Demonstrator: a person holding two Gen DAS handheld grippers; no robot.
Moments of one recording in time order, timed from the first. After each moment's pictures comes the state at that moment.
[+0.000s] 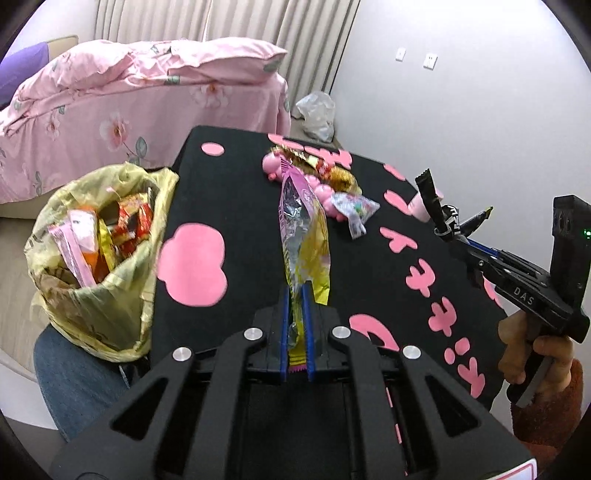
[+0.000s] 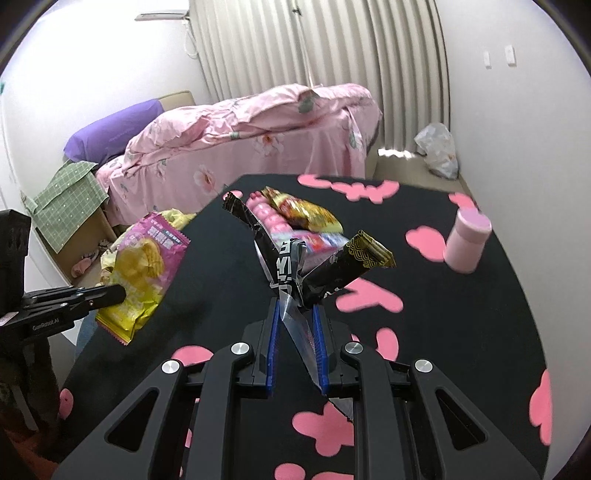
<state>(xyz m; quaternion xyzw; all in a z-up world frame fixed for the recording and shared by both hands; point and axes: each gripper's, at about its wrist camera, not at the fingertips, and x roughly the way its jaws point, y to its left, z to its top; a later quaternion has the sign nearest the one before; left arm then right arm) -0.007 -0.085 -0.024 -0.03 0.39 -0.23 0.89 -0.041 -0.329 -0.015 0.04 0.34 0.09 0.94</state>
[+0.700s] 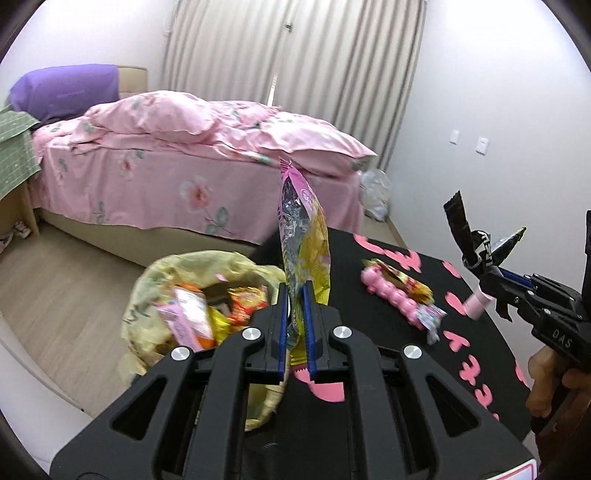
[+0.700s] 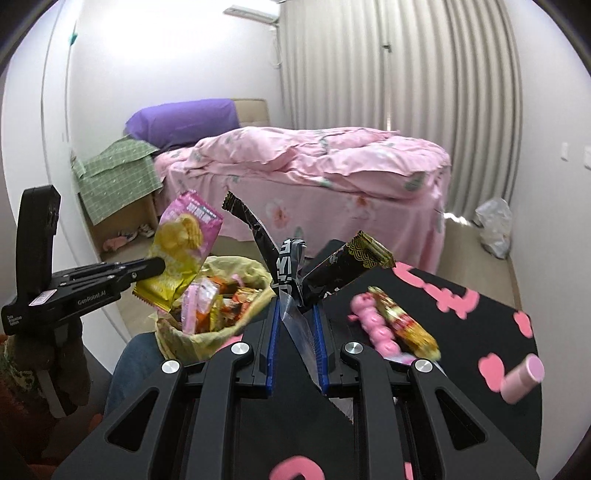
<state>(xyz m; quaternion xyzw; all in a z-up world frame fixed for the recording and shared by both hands) 0.023 0.030 0.035 -0.08 0.28 -0.11 0.95 0.013 -0.198 0.068 -0.06 0.28 0.20 0.94</state>
